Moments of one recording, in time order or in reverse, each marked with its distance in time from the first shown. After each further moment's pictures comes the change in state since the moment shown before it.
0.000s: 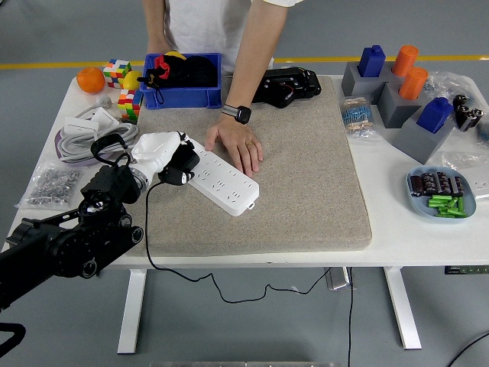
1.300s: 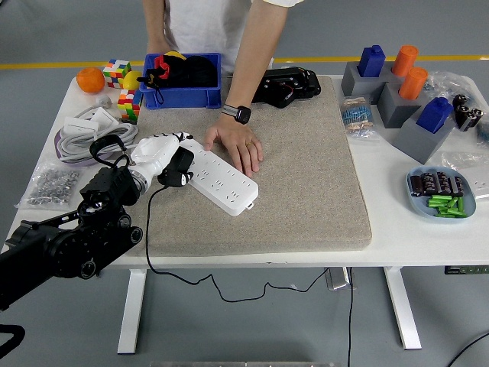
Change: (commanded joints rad) left arm 0.011 0.004 -0.013 -0.014 -0.030 -0.034 0.005; right arm -0.006 0.007 0.002 0.000 -0.001 0.000 -0.001
